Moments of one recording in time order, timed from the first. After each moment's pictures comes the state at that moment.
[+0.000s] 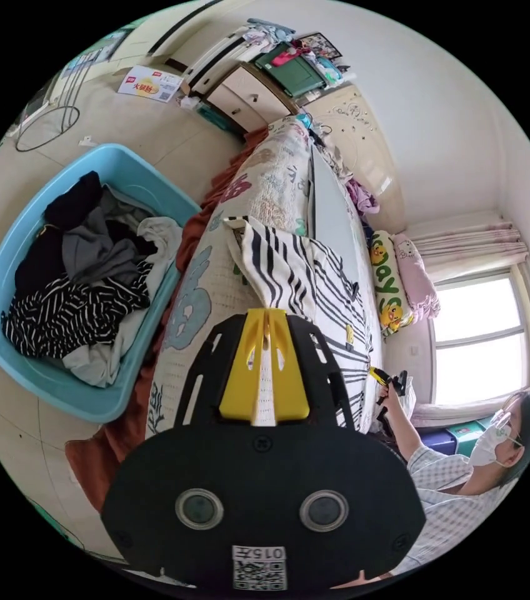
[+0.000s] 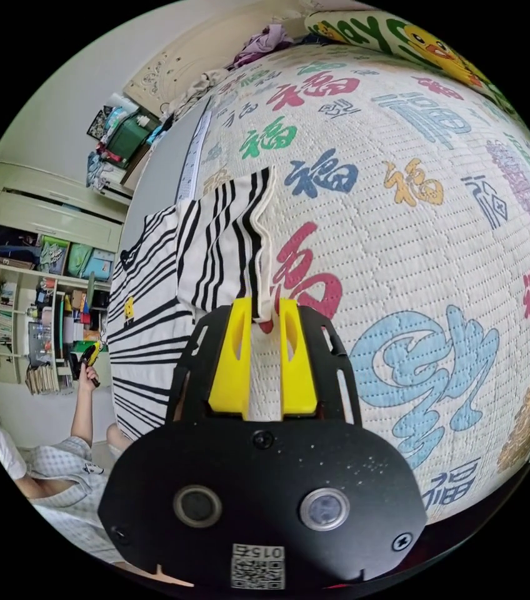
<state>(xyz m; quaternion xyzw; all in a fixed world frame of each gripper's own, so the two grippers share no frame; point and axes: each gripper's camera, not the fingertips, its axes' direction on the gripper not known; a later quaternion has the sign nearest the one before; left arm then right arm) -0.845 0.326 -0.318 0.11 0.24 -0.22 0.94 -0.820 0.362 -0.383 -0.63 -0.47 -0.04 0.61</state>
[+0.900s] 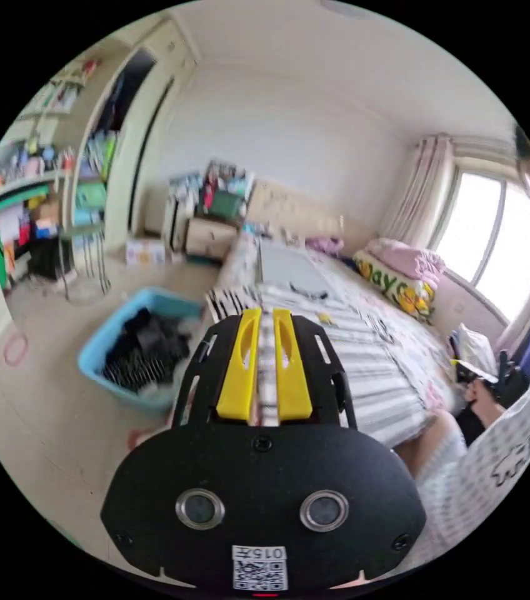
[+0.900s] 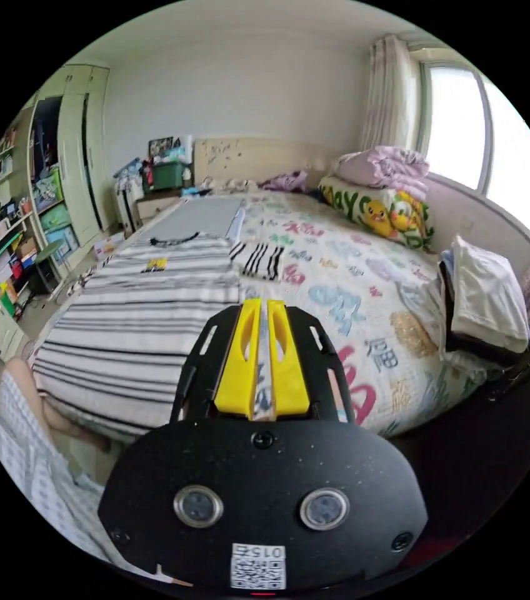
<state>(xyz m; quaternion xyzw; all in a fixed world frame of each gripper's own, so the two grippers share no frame) -0.592 0.621 -0.468 0.31 0.05 -0.08 0.95 -0.578 0.244 -0.800 -0.37 -0.40 -0.13 0.83</state>
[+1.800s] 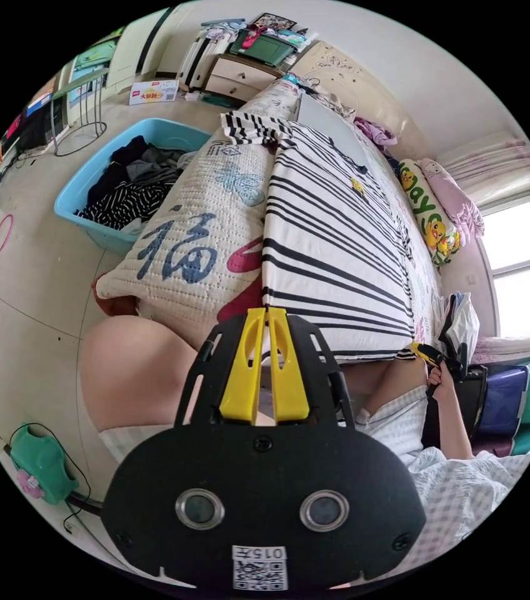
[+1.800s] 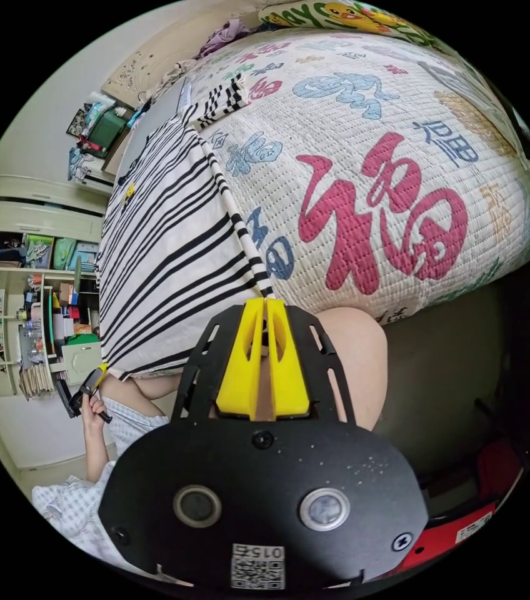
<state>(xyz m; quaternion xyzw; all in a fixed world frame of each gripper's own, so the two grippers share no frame) -0.532 0.634 -0.363 0.05 0.08 -0.16 0.98 -0.579 0.348 -0.732 -0.67 -0.40 -0.02 0.63</state>
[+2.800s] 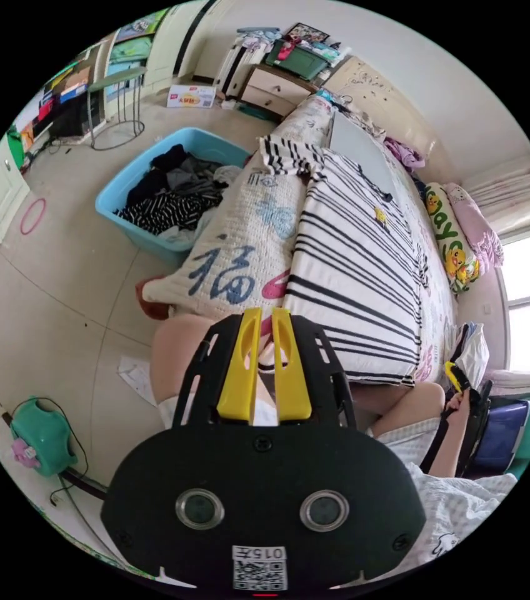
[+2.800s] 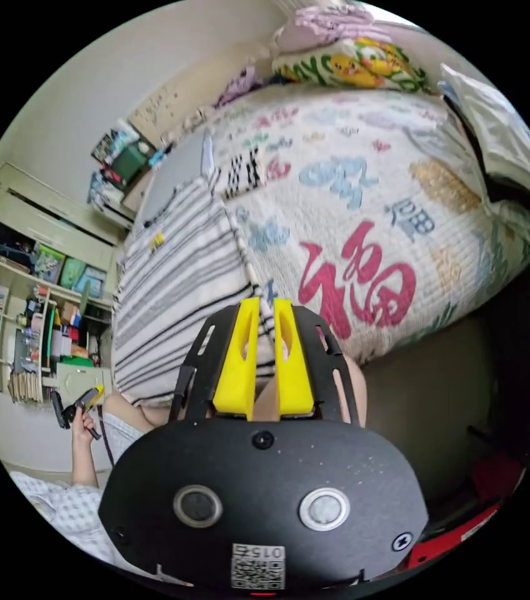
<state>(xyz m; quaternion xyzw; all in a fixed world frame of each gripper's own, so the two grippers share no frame) -0.510 0.570 -0.398 0.07 0.03 -0.21 0.97 -0.550 0.297 -0.764 -0.53 -0.42 0.04 0.73</state>
